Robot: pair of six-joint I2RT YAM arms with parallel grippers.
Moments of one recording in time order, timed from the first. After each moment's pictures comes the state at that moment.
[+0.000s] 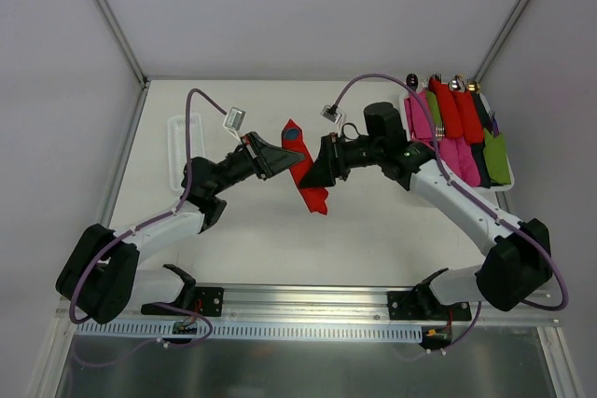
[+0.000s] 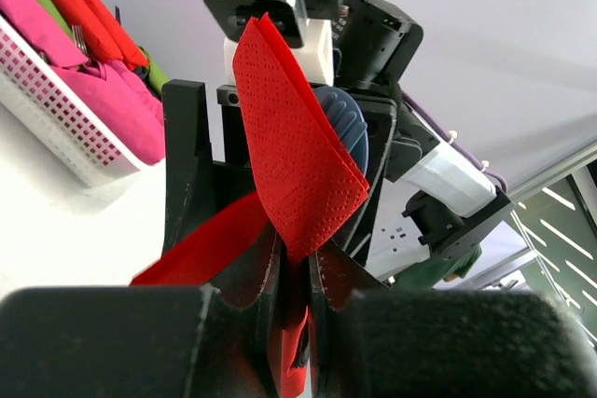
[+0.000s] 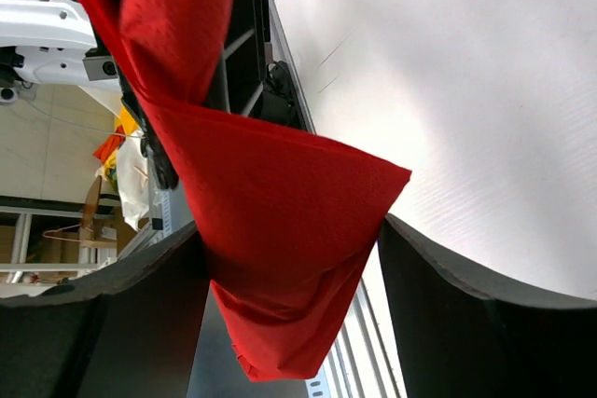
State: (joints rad) left arm -0.52 1.24 0.54 1.12 0.59 -1.25; right arm 0.59 1.39 1.15 -0.28 -0.92 0.41
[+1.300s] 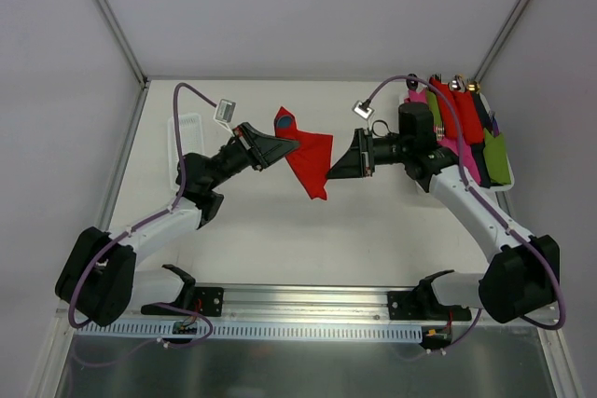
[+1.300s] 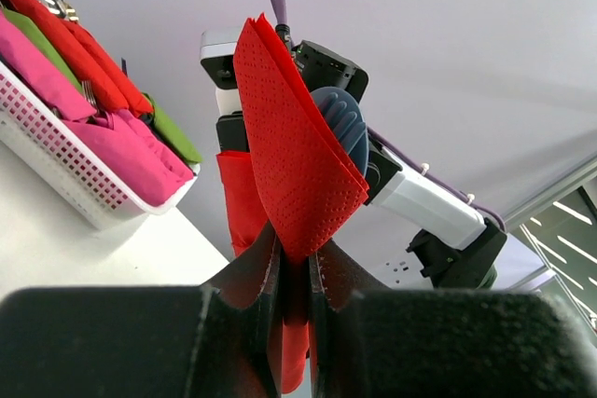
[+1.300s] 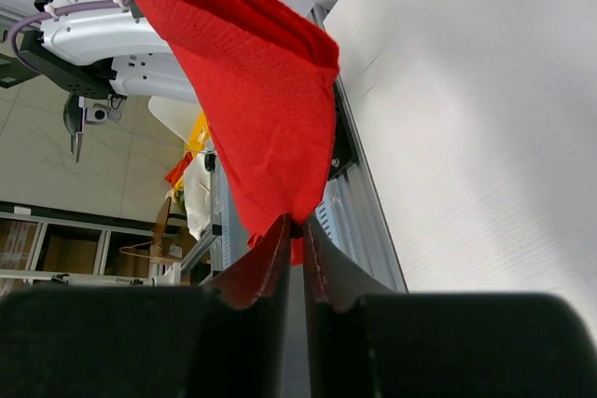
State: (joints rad) left arm -0.50 1.23 0.59 1.12 0.56 -1.24; right arm 0.38 1.30 1.03 -0.20 -1.17 0.54
